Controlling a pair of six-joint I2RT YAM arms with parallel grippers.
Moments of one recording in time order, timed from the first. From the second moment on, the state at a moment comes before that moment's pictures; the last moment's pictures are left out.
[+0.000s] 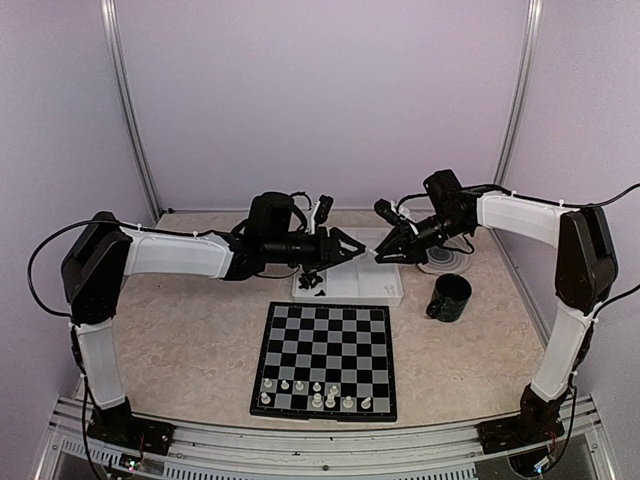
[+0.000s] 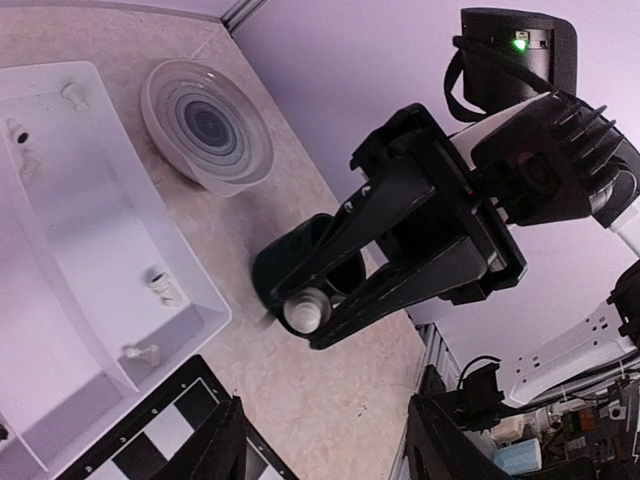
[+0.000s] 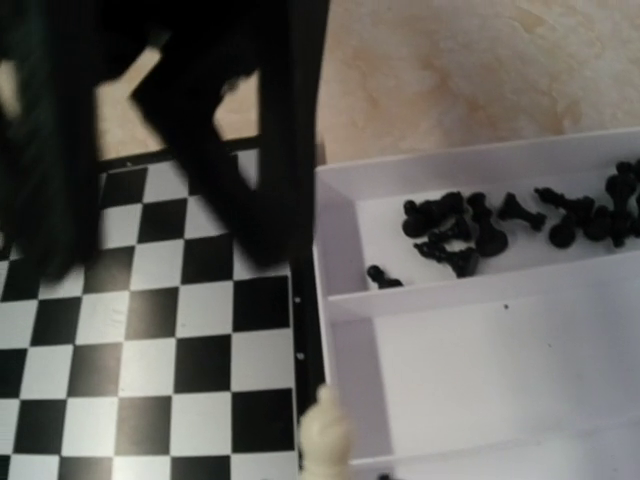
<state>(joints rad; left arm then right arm) -0.77 1.93 1.31 0.32 0.50 -0.74 0.39 1.84 1.46 -0.60 -0.87 -0.78</state>
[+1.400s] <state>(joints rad) -0.80 2.07 1.46 0.28 0.54 -0.78 0.41 1.85 1.46 -0.65 -0.91 -0.80</state>
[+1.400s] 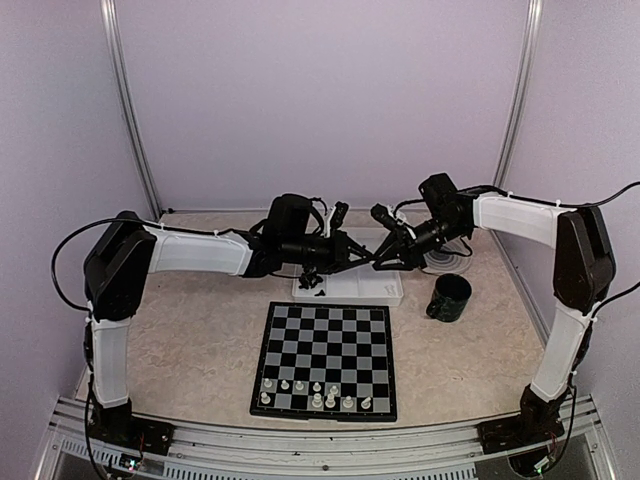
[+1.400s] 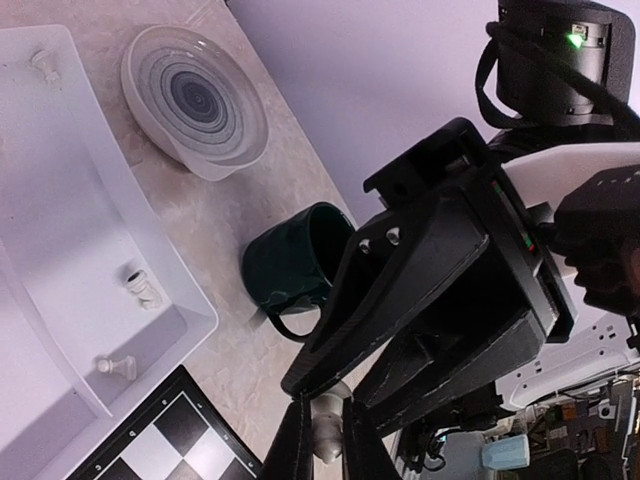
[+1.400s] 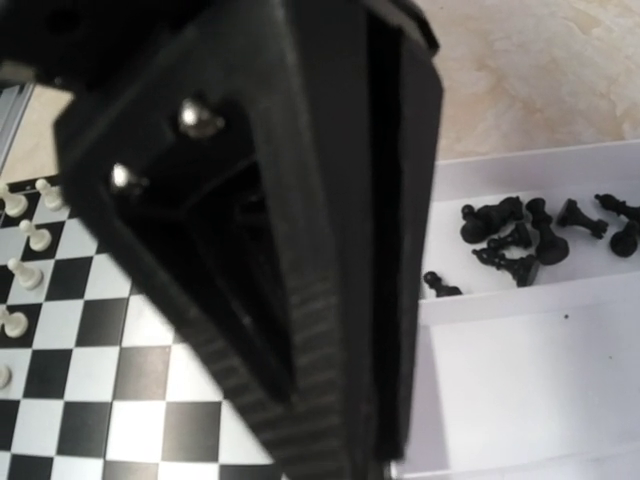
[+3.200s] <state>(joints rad) -1.27 1.68 1.08 -0.61 0.00 -0.38 0.35 1.90 1.46 -0.74 -0.81 -0.85</state>
